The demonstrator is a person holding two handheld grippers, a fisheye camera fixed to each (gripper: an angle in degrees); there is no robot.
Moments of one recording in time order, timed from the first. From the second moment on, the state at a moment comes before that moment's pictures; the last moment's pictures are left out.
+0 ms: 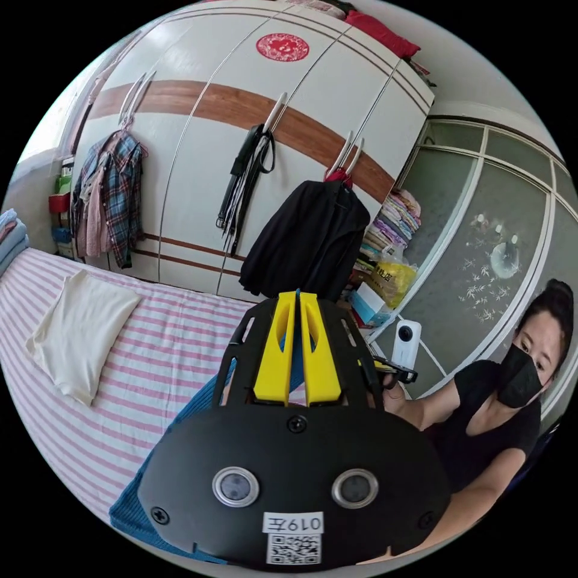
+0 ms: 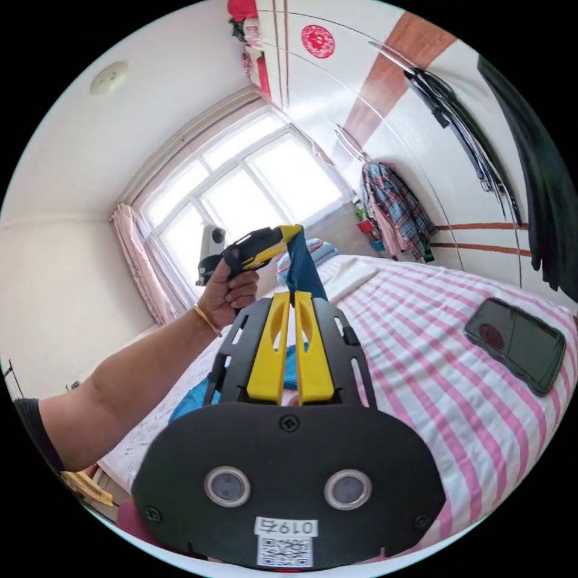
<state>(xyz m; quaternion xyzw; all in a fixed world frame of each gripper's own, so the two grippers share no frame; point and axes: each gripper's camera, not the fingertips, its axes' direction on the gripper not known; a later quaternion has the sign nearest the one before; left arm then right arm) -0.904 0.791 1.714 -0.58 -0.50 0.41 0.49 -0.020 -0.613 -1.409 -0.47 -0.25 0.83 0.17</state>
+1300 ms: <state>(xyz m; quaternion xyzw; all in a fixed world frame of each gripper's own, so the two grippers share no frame) -0.006 0.900 1.058 -0.26 -0.53 0.50 0.64 -0.009 -1.049 -0.880 -0.24 -0.64 0.72 0.13</state>
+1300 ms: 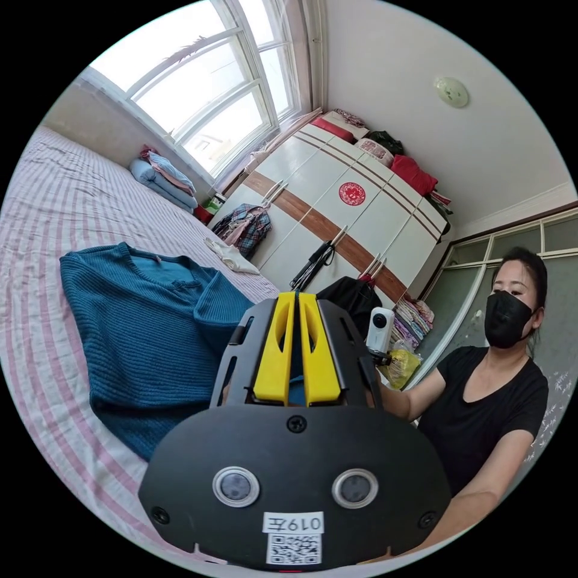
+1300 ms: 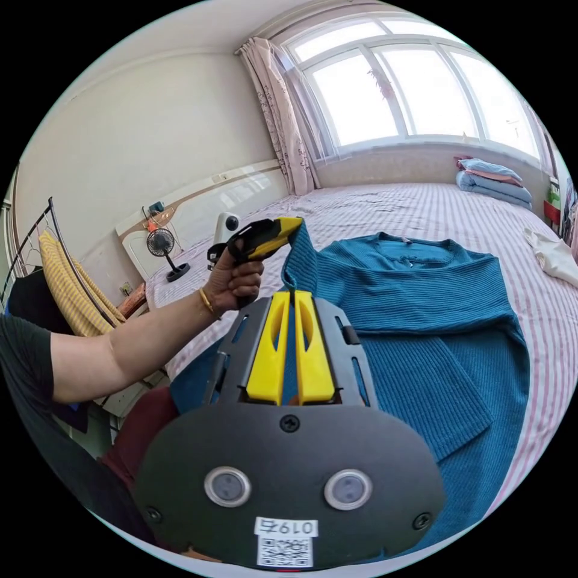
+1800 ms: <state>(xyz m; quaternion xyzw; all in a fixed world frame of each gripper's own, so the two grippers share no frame) 0.128 0.968 0.922 -0.14 -0.58 0.49 0.64 0.005 -1.119 -0.758 -0.21 -0.74 0.64 0.11</state>
